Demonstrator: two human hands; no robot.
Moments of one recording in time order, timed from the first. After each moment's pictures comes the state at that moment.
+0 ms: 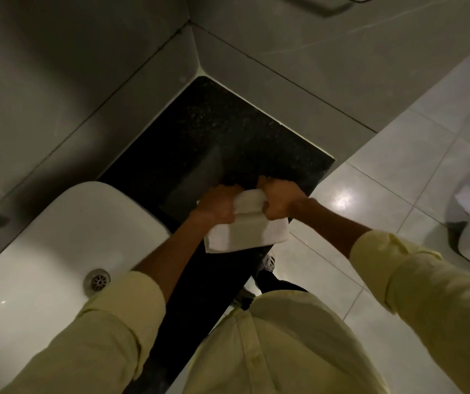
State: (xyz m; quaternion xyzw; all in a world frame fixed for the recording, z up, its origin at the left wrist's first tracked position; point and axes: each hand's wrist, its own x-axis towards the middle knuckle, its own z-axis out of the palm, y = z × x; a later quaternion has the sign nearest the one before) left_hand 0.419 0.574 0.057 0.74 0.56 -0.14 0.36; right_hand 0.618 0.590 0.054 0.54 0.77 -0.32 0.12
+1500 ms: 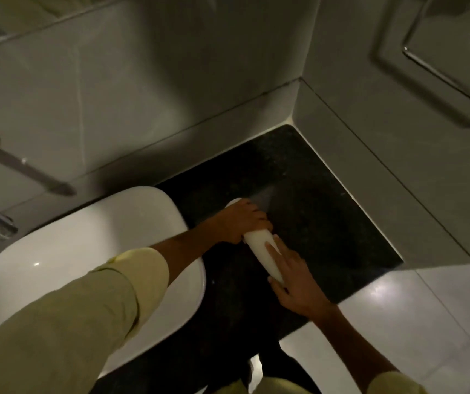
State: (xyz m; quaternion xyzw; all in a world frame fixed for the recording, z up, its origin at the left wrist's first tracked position) left_hand 0.325 0.633 0.035 0.90 0.41 -0.08 0.15; right_hand 0.577 0.566 -0.001 0.36 0.87 -0.34 -0.10
